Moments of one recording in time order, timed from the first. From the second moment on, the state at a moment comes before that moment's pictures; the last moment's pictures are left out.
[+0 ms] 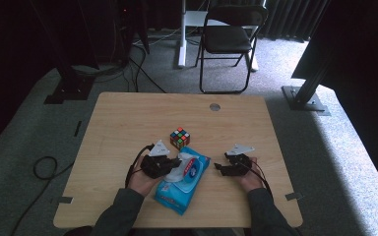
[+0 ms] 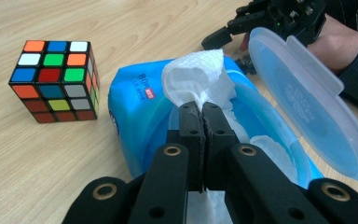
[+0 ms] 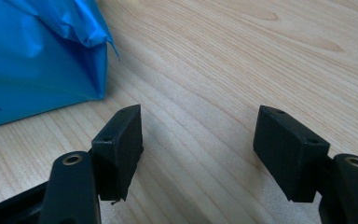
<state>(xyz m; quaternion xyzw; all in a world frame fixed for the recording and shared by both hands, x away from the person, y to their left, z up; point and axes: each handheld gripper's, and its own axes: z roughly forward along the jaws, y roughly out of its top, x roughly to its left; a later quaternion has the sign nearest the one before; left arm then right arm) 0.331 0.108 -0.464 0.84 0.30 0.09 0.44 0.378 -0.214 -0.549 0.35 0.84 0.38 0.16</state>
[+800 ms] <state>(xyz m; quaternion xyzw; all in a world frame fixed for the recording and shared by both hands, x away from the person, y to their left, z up) 0.331 0.123 -0.447 0.82 0.31 0.12 0.46 0.378 -0.214 -0.549 0.35 0.84 0.38 0.16</state>
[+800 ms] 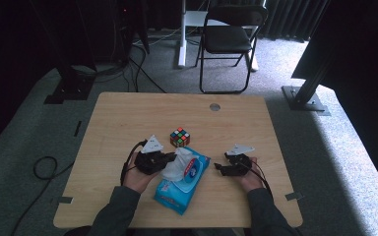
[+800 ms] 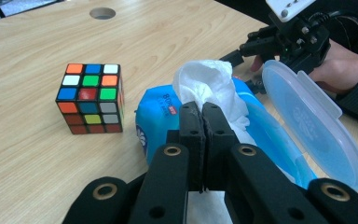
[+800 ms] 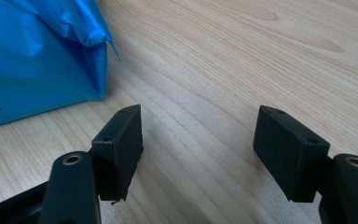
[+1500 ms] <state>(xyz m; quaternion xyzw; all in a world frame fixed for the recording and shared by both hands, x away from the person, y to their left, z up) 0.328 0.134 -0.426 0.80 0.31 0.14 0.48 0.378 -0.214 -0.549 0.36 0.84 0.38 0.16</state>
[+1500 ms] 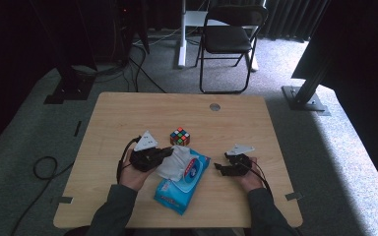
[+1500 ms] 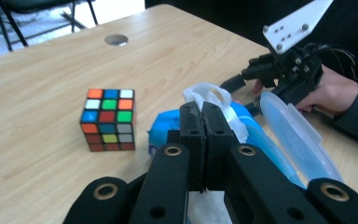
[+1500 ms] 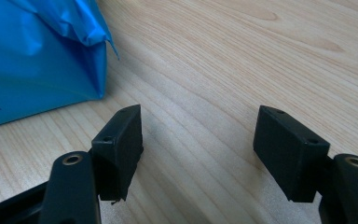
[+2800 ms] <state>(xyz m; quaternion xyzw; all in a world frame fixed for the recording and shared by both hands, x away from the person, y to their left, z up) 0.335 0.142 -0.443 0.81 0.33 0.12 0.47 0.378 -0.214 -0.549 0.36 0.84 0.38 0.16</state>
